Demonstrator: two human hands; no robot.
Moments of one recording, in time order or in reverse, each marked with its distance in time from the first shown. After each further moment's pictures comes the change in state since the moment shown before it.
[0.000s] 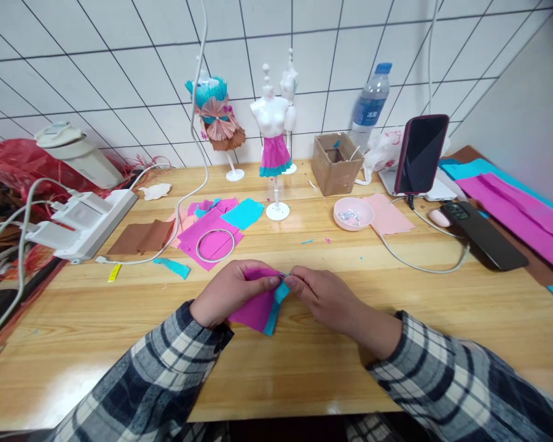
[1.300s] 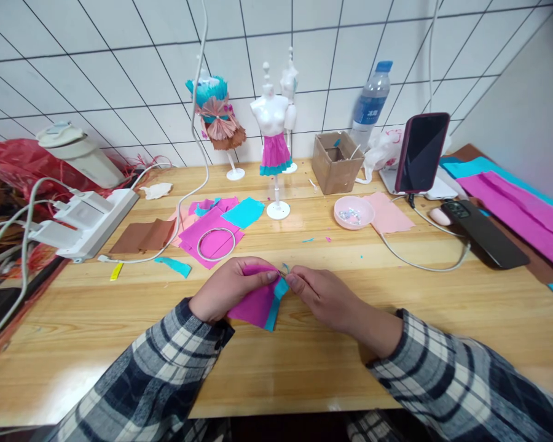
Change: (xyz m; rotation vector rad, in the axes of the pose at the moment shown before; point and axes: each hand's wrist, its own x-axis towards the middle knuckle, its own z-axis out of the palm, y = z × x) left_hand -0.001 0.002 -0.001 -0.116 0.012 -0.015; right_hand -0.002 -0.001 0.002 0.067 -0.009 -0.022
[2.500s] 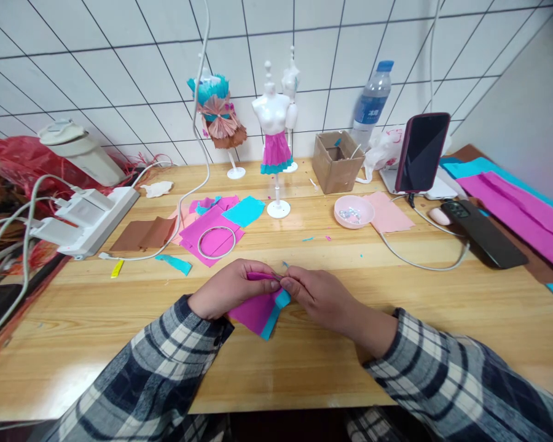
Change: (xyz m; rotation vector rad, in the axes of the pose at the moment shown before) left_hand 0.001 -0.002 -0.004 0.057 -0.173 -0.001; right_hand 0.001 -0.001 0.005 -0.086 -0.012 -0.042
